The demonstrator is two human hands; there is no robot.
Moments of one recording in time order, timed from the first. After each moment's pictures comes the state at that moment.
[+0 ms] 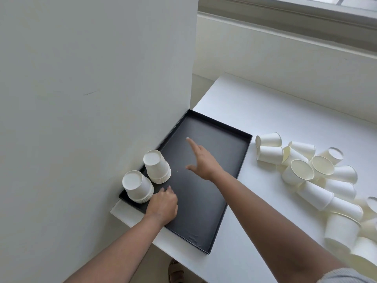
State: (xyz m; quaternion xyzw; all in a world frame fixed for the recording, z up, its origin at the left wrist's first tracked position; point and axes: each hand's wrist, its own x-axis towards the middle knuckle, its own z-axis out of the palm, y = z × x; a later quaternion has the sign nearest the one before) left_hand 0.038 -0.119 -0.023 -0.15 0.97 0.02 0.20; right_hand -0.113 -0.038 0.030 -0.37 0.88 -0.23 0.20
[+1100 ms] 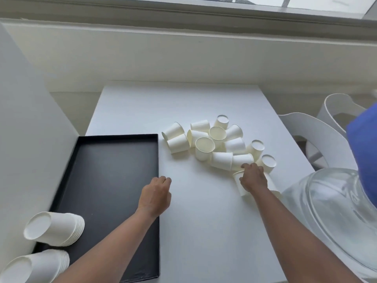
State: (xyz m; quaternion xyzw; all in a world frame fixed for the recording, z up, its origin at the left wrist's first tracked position) left_hand -0.092 0.004 -0.013 0.13 0.99 0.08 0.02; right_hand -0.121 0.292 0.011 0.20 0.97 -0.08 0.12
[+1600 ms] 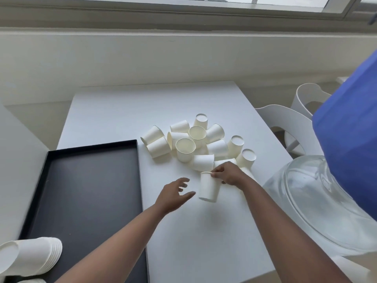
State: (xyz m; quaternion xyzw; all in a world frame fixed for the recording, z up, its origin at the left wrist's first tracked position) left_hand -0.105 0.076 -0.005 0.10 0.87 0.42 0.23; right_hand -0.117 0.284 0.040 0.15 0.88 -0.39 0.19
